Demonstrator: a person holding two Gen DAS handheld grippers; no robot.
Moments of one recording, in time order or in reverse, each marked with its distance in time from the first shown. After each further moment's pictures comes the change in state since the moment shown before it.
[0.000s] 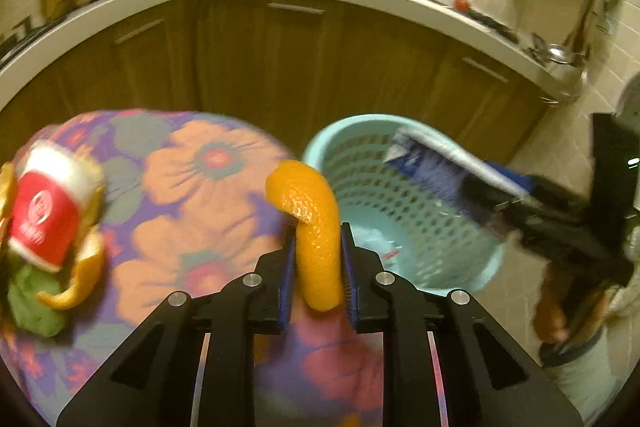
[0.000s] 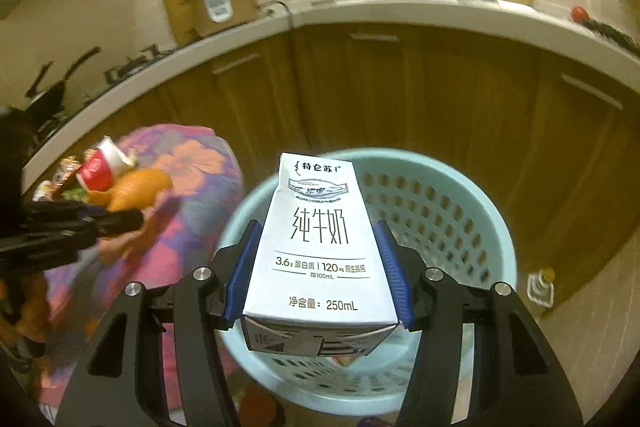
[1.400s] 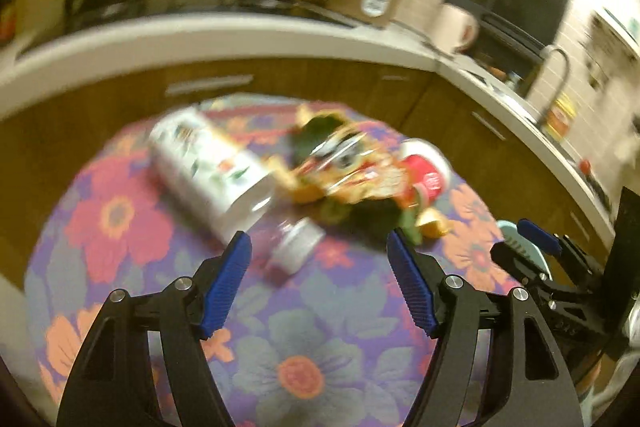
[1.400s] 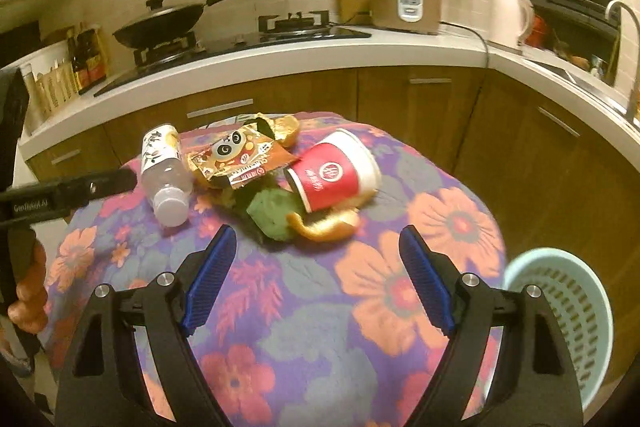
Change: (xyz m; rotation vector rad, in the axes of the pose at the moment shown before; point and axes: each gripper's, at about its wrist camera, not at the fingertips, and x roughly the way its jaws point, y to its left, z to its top) left arm -0.206 0.187 -0.122 -0.586 -0.234 0.368; right arm 0.001 0.278 0.014 -0.415 0.007 0.288
